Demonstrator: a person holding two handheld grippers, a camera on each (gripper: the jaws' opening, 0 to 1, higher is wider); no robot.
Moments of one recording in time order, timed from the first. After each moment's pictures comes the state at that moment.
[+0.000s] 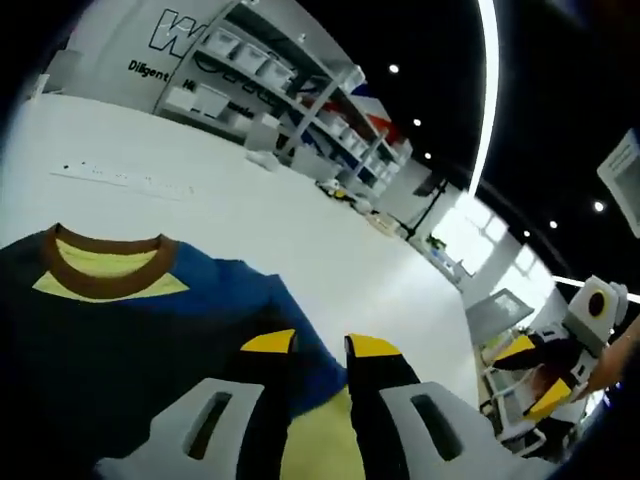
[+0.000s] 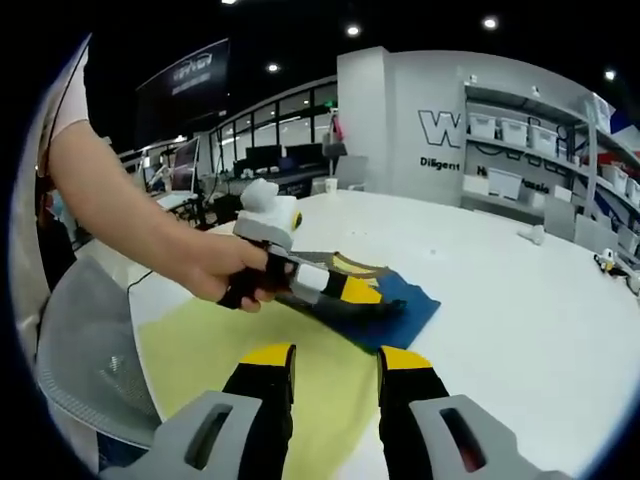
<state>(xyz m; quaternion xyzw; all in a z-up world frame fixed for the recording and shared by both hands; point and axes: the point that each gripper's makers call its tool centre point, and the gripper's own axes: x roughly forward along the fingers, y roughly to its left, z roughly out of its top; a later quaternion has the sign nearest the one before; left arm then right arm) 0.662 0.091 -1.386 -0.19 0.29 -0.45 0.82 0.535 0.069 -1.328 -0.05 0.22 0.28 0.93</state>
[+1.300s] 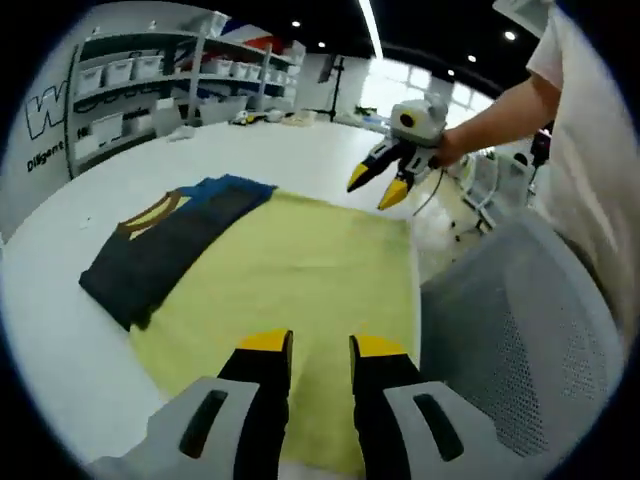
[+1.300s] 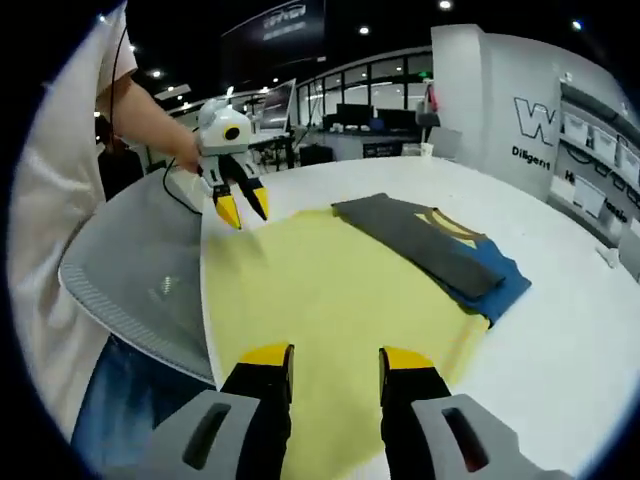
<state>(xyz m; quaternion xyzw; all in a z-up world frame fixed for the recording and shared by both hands) 0.459 0.324 -1.401 0.17 0.31 -0.60 0.71 0.451 0.108 -1.400 -0.16 0.29 0.47 0.82</state>
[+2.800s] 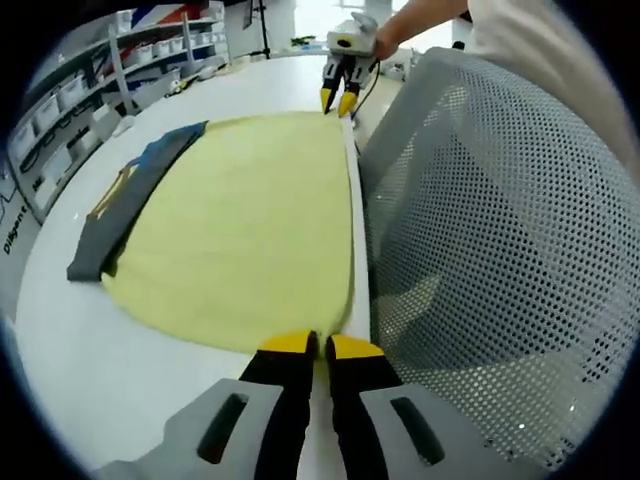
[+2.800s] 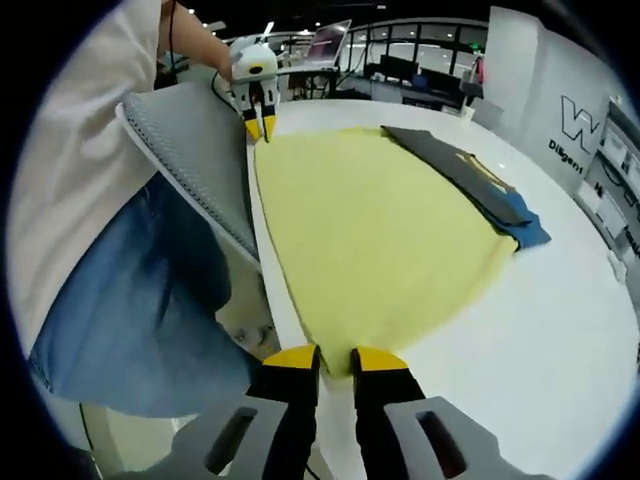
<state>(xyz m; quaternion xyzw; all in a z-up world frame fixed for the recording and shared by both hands) 0.410 0.380 -1.443 0.32 0.32 -0.63 0.64 0.389 0.058 -1.445 -0.25 0.34 0.48 0.77</state>
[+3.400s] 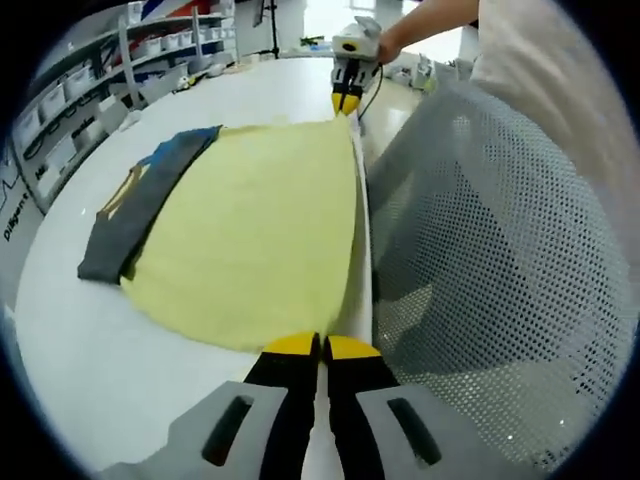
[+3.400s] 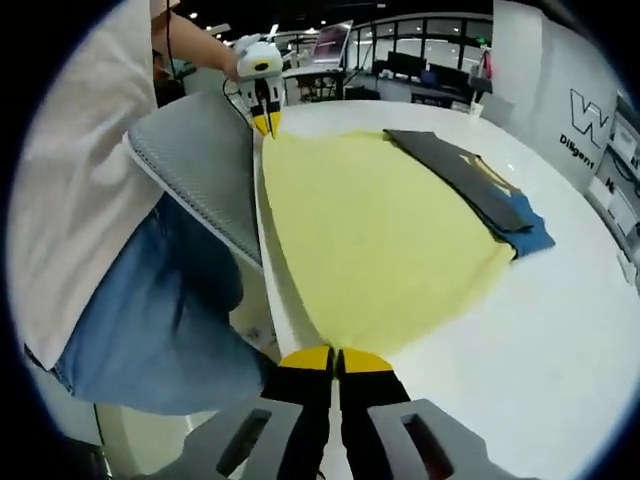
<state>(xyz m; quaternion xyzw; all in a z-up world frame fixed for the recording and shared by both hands) 0.426 0.376 -1.404 0.29 0.33 -0.62 0.65 0.399 0.051 -1.419 -0.23 0.36 0.51 0.75</state>
